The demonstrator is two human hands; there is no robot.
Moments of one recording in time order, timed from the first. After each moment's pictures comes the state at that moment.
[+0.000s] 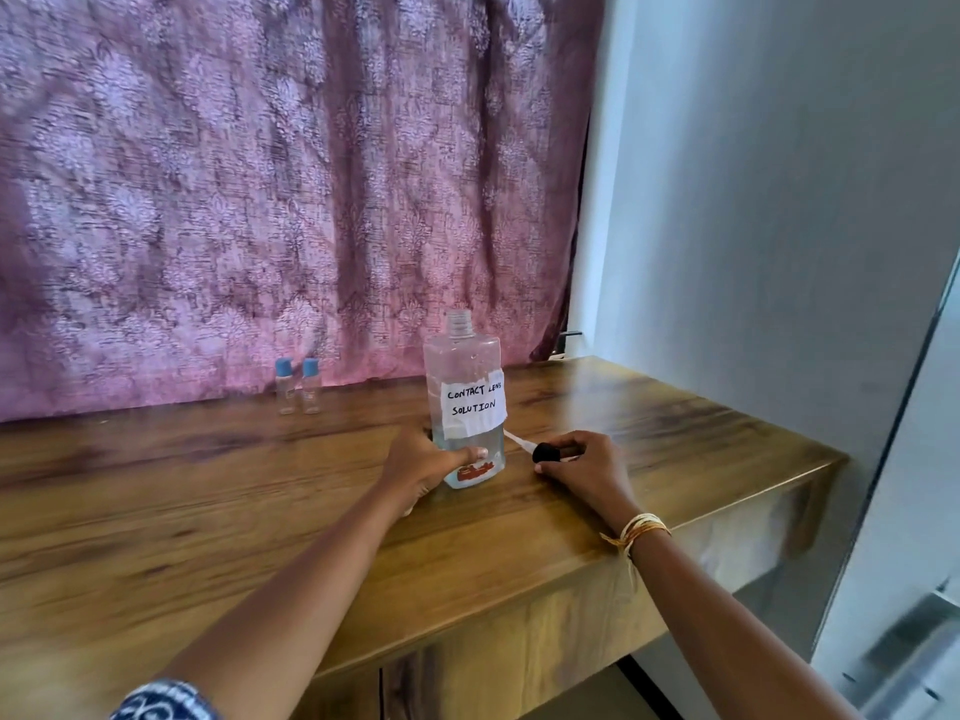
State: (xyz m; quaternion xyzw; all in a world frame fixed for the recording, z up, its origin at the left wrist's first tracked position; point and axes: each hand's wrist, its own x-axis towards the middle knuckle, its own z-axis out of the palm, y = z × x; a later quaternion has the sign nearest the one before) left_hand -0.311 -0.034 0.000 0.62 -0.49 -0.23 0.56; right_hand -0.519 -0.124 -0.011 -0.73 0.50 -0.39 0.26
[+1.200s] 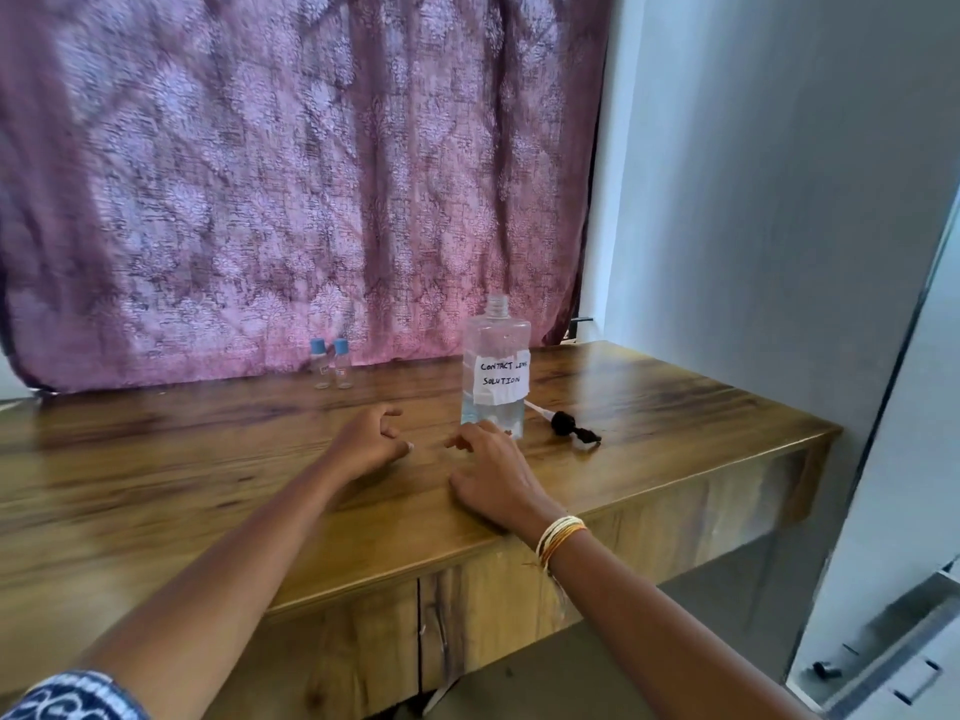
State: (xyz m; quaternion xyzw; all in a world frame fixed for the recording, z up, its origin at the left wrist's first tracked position) left_hand -0.262 0.037 0.006 0.74 -0.53 -0.14 0.39; right_hand -0.453 -0.004 -0.011 -0.88 0.33 -0.32 0.13
